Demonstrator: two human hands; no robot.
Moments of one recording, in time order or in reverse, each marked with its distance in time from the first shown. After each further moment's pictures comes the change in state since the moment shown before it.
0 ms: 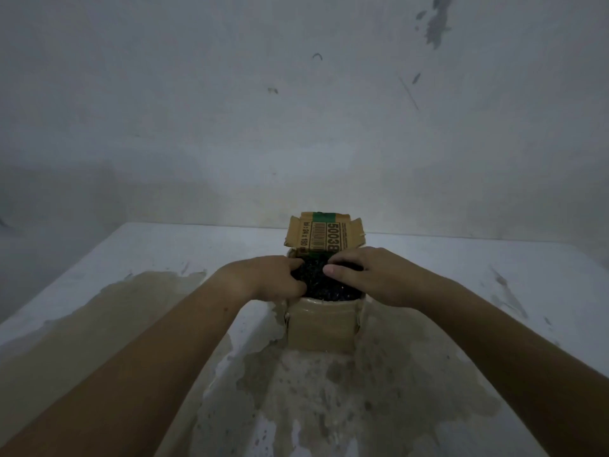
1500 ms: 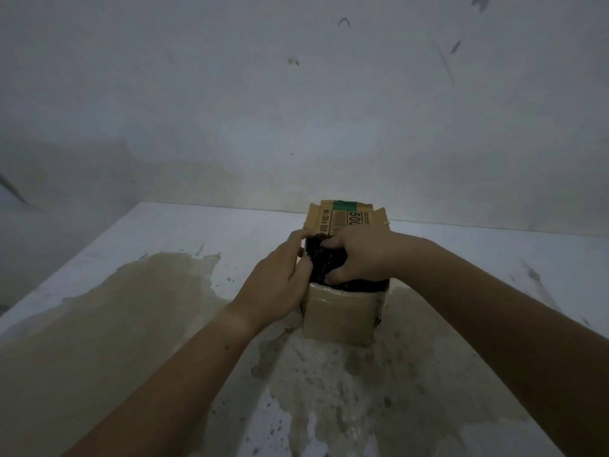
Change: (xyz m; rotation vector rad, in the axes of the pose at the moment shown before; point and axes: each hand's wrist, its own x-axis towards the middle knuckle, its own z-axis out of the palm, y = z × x) left_hand -0.004 -0.034 0.057 -0.388 0.589 0.251; right_hand 0.046 -0.043 0.004 -0.391 -0.210 -0.088
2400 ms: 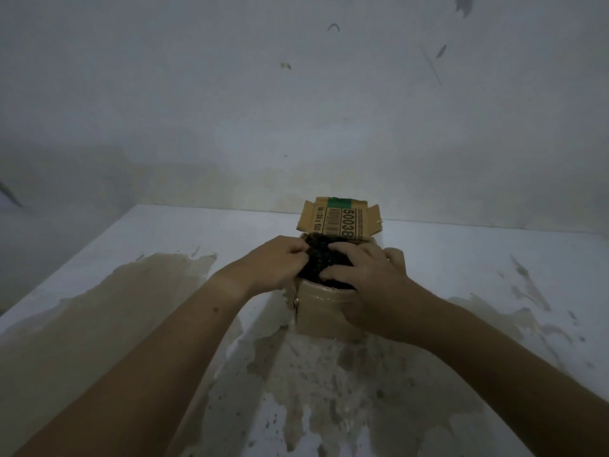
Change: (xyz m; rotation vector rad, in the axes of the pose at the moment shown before) left_hand 0.026 0.029 -0.024 -0.017 -0.288 -0.292; right_hand -0.066 -0.006 0.052 -0.038 0.364 -0.076
